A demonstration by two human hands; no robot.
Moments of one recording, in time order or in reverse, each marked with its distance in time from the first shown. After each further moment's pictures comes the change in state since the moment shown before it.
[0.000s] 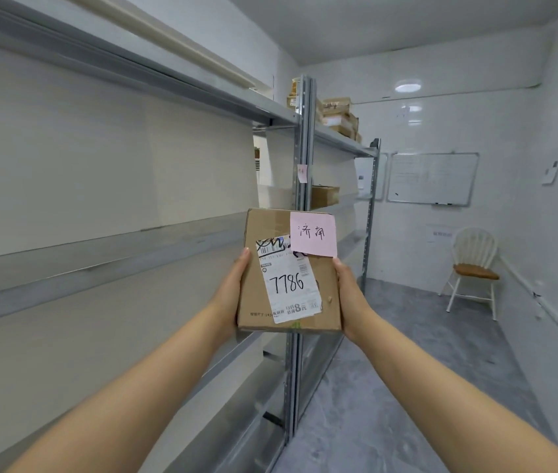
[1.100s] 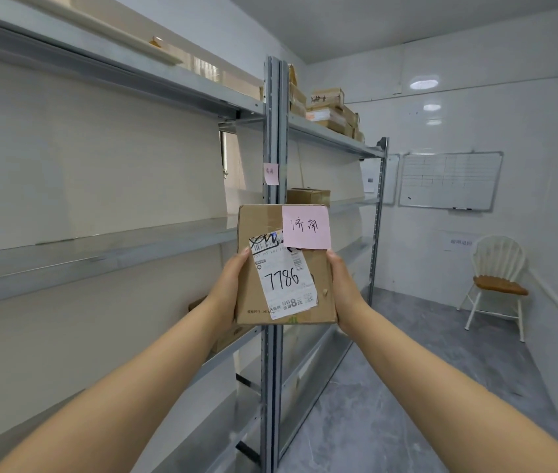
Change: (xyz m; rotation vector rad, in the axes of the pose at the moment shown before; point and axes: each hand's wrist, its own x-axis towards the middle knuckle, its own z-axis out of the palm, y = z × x) left_hand 0.206 -0.060 0.108 0.208 0.131 0.092; right_hand 0.161 -0.023 -0.182 -0.093 0.056 -0.102
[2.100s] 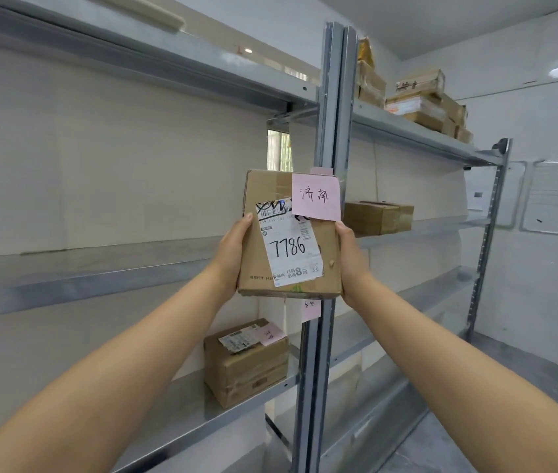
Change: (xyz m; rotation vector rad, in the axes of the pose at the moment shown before) left_hand 0.206 0.028 -0.012 0.035 0.315 0.243; right_hand 0.278 0.017 0.006 0.157 -0.282 -0.020
